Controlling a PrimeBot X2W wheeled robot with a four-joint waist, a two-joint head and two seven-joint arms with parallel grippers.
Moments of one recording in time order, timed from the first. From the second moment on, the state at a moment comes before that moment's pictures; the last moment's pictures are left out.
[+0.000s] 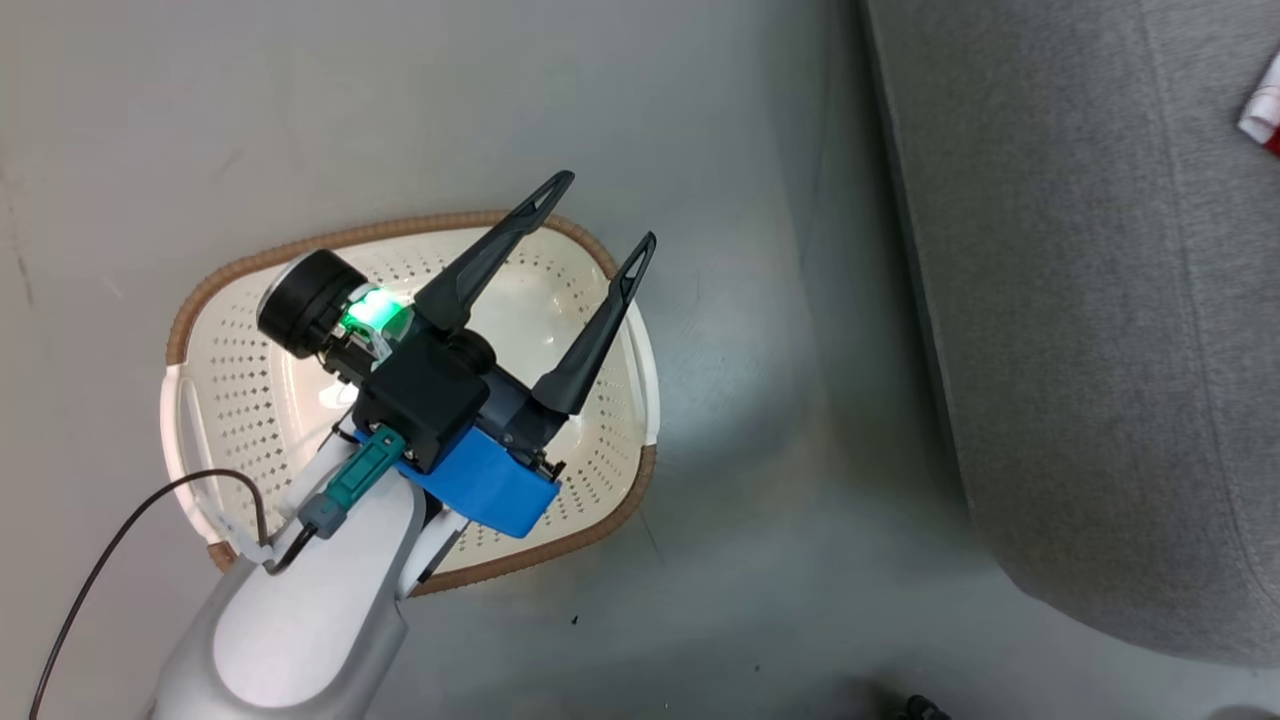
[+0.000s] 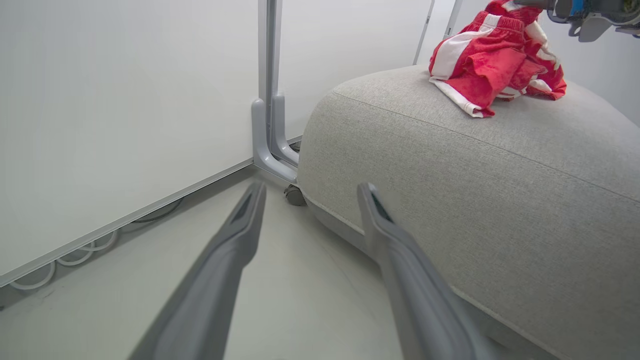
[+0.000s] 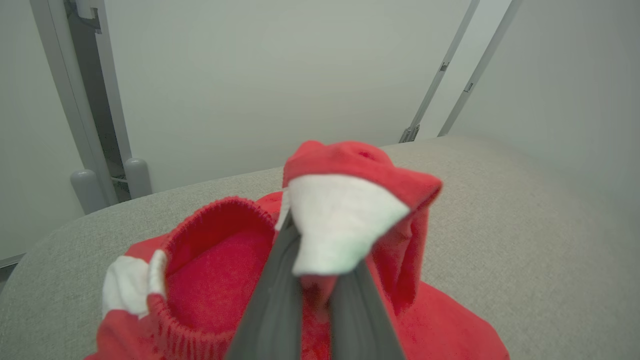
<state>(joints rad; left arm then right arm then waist) -0.65 0.23 -0.56 0.15 -0.17 -0.13 -0.26 -0.93 -0.46 -0.56 0.51 0.04 0.13 0.03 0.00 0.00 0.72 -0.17</state>
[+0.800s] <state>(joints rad) -0.44 0.15 -0.44 0.23 -0.23 -0.13 -0.26 -0.74 -0.39 -0.41 0.60 -0.05 0.13 -0.05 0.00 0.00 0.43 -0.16</state>
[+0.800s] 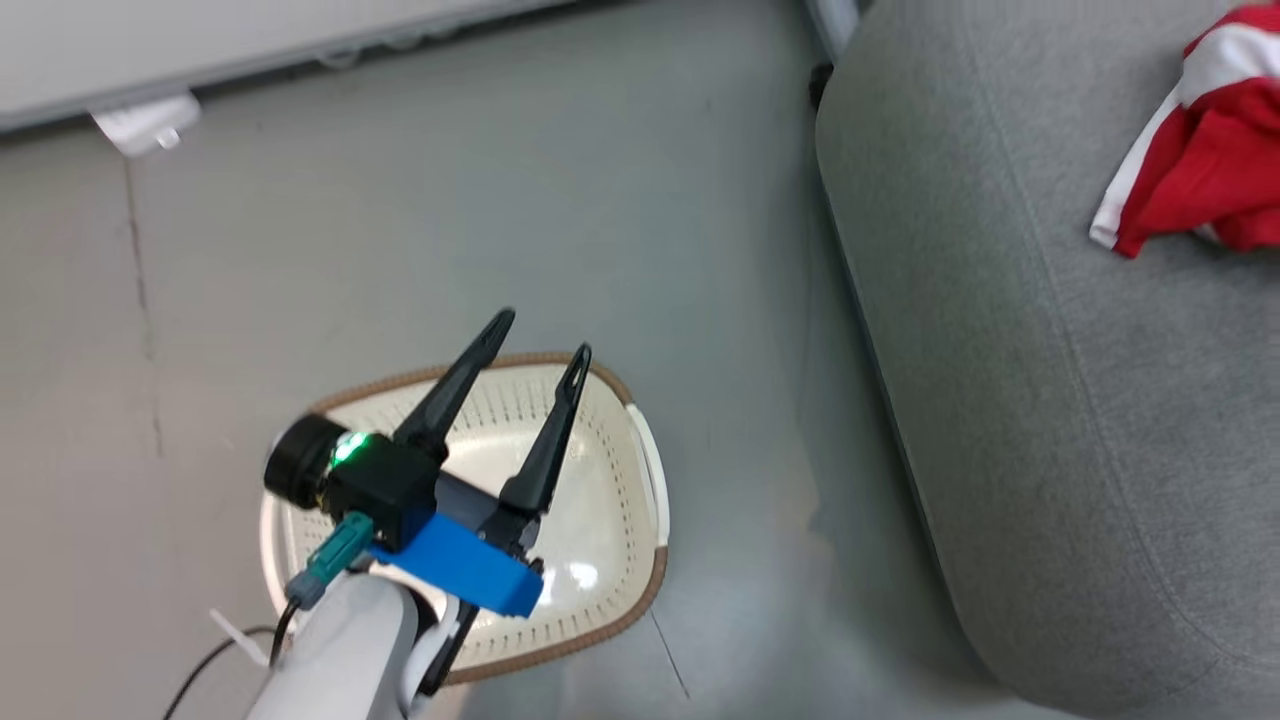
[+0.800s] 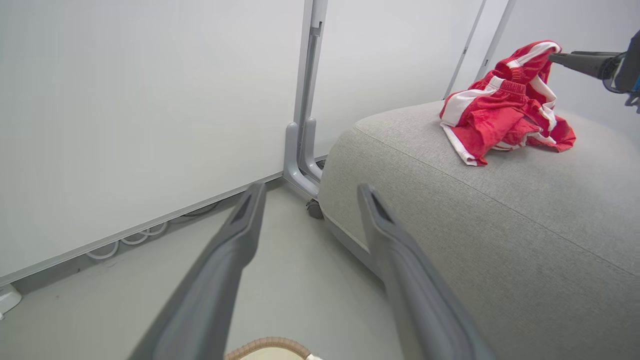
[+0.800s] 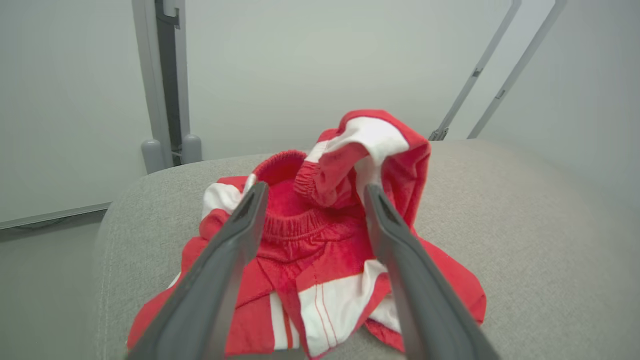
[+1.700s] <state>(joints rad) -0.10 0.08 -0.16 0.23 -0.28 -0.13 -0.26 -0.09 -0.08 -0.18 0.13 -0.04 0.13 -0.08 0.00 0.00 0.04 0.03</state>
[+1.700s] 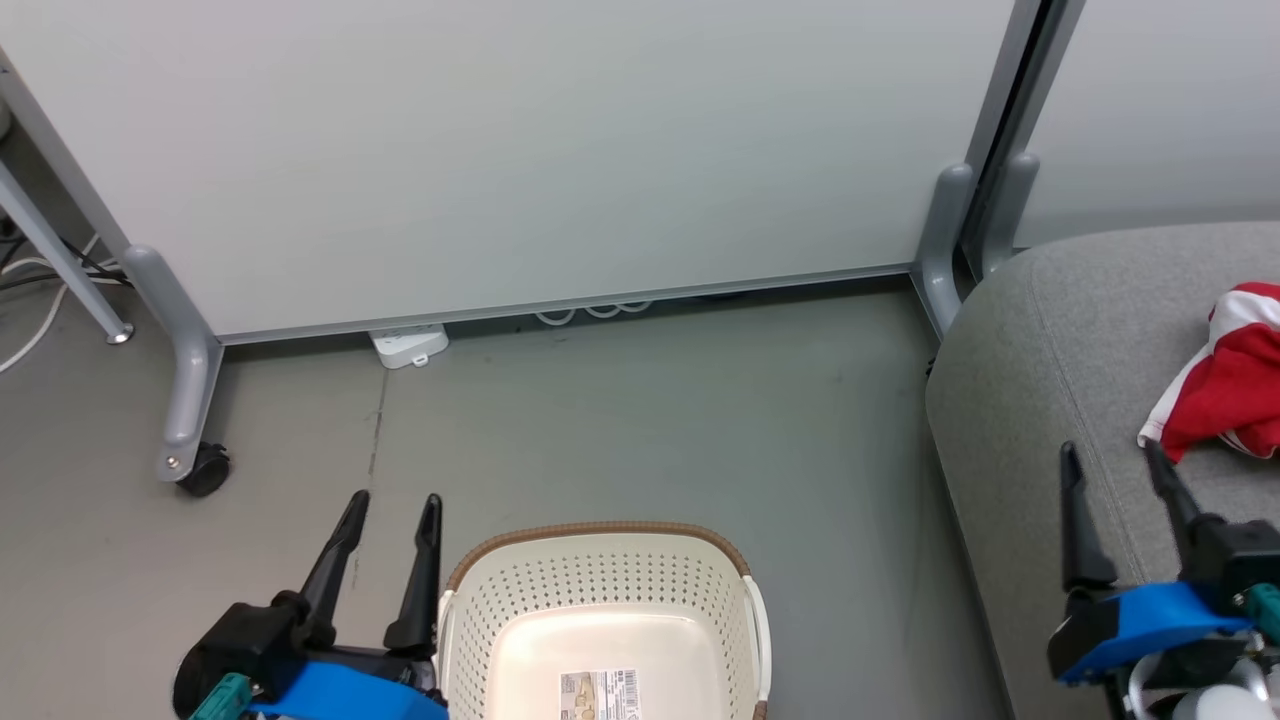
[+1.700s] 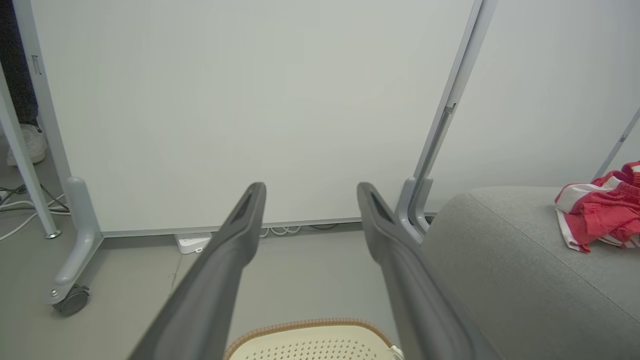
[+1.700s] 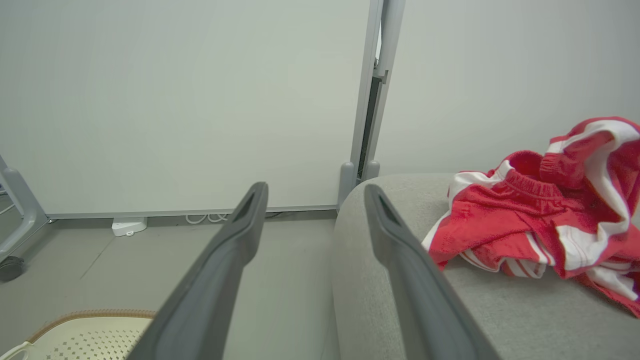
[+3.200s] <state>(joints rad) -0.04 0.07 -0.10 0.37 -0.30 -0.13 -0.26 0.00 -0.05 -0.07 0.17 0.03 0.13 -0.06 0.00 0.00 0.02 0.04</state>
